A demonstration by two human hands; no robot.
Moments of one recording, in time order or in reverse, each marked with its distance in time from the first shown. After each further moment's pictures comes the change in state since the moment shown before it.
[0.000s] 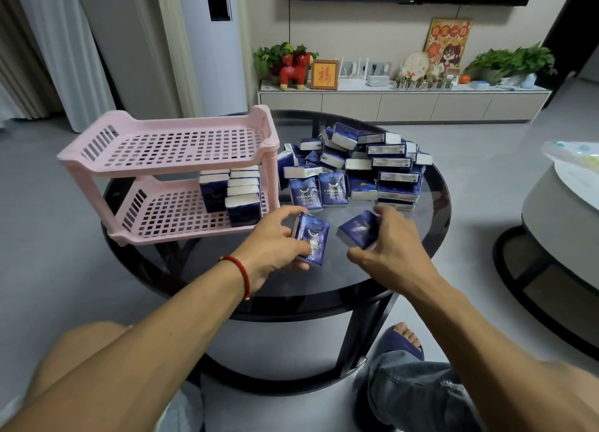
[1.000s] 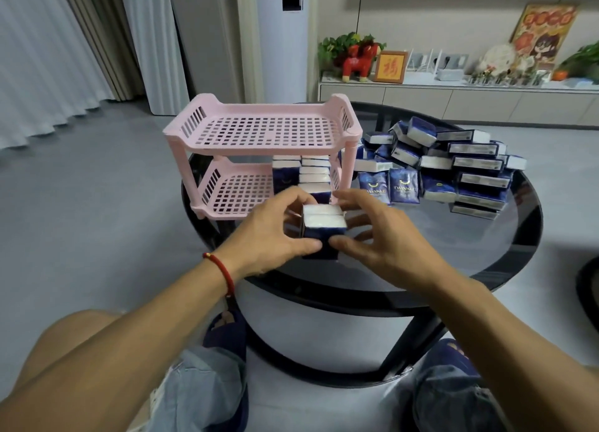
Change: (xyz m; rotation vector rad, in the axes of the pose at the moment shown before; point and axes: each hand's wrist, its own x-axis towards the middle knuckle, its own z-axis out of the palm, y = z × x) left_hand -0.046 -0.012 -0.095 0.481 0.166 0.349; right_hand -0.004 -0.090 0.034 0.267 -0.242 -0.541
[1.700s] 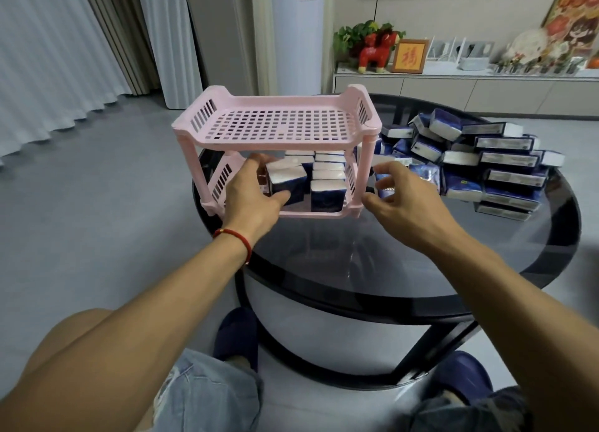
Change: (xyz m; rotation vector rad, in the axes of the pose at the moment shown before) left_hand 0.039 -0.033 -0.015 0.078 0.545 -0.148; right_hand 0.046 0.002 -0.011 -0.138 0.096 0.337
